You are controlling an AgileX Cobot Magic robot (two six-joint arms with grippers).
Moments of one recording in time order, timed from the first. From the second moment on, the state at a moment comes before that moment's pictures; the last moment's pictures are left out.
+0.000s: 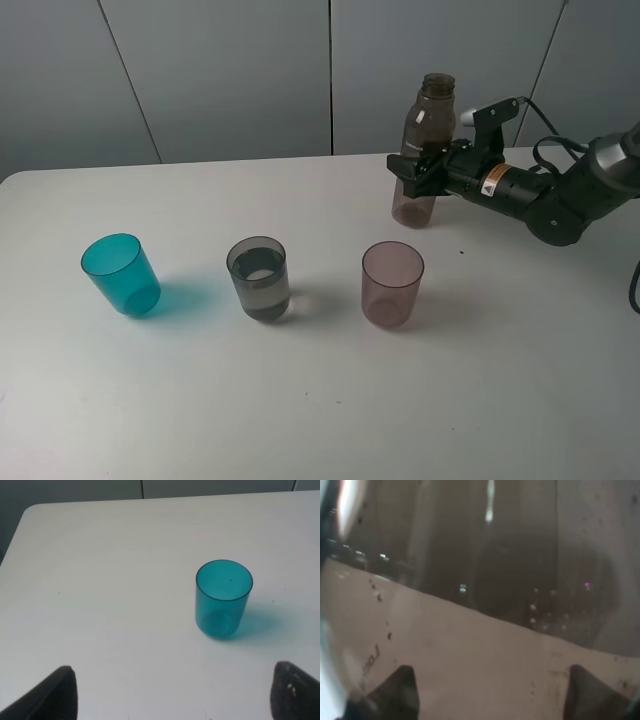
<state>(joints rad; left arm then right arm) -0.02 0.00 -0.51 0.01 1.08 -0.02 0.09 2.26 -0.96 -0.65 -1.06 0.33</state>
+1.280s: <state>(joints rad) -0.02 0.00 -0.51 0.01 1.08 -0.02 0.10 1.14 -0.61 -0.66 -0.17 0.44</state>
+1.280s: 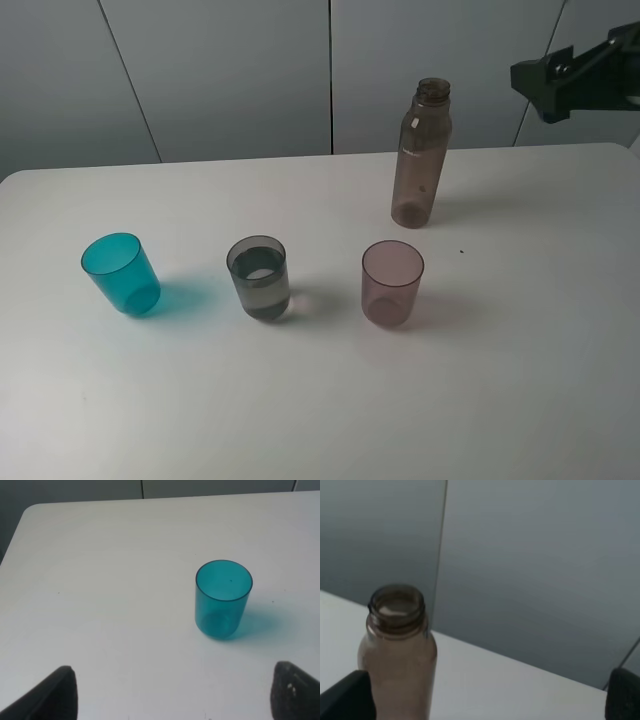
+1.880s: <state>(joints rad) -0.02 0.00 -0.51 0.01 1.08 -0.02 0.22 0.37 -0.61 0.01 0.83 0.03</state>
